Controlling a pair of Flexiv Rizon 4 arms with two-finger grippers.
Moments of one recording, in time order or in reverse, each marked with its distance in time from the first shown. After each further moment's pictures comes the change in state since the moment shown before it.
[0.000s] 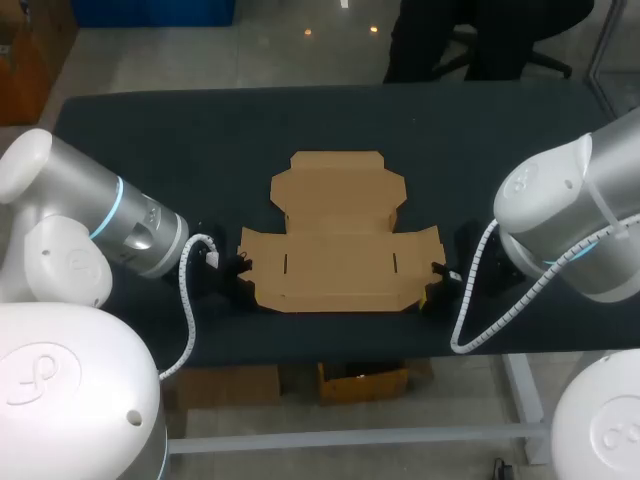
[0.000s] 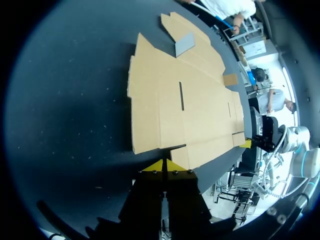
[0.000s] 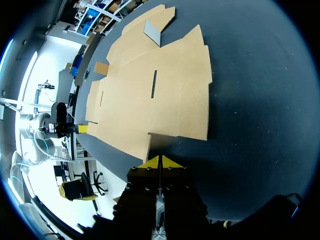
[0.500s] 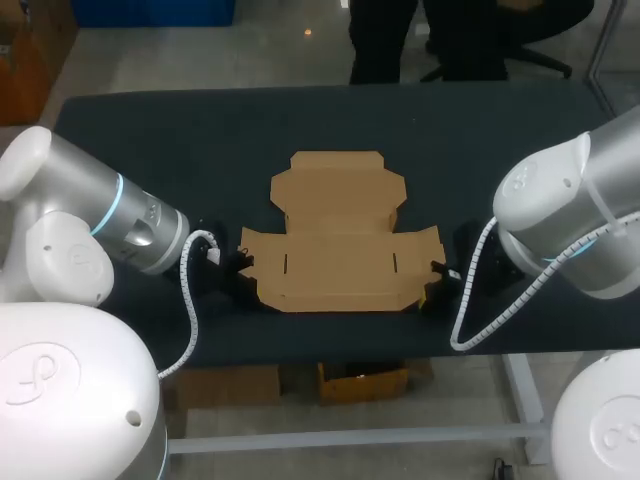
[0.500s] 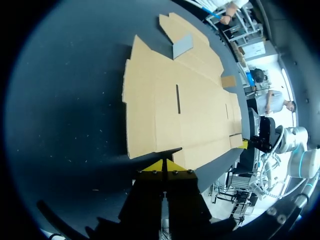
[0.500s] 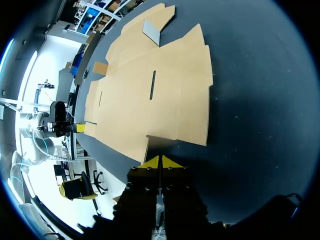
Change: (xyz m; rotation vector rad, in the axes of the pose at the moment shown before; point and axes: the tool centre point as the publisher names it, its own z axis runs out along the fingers) left arm 0.005 -0.004 0.000 -0.001 0.016 -0.007; right arm -0.002 0.003 0.002 0.009 0.000 -0.001
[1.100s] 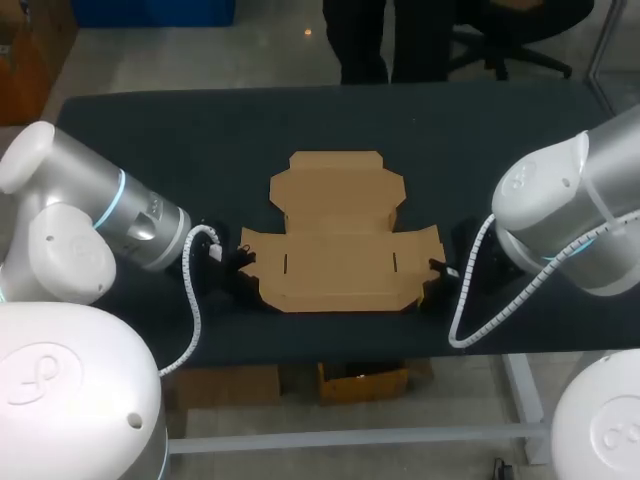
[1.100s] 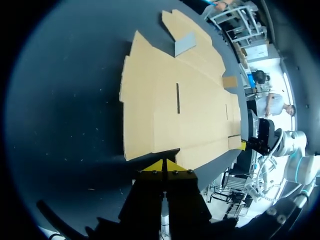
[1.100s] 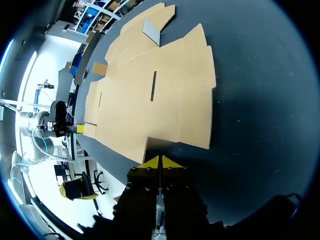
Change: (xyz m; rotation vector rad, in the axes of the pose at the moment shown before) left arm 0.003 -0.001 0.002 -0.032 0.012 -0.051; right arm 0.001 0.004 0.002 0.007 0.000 0.005
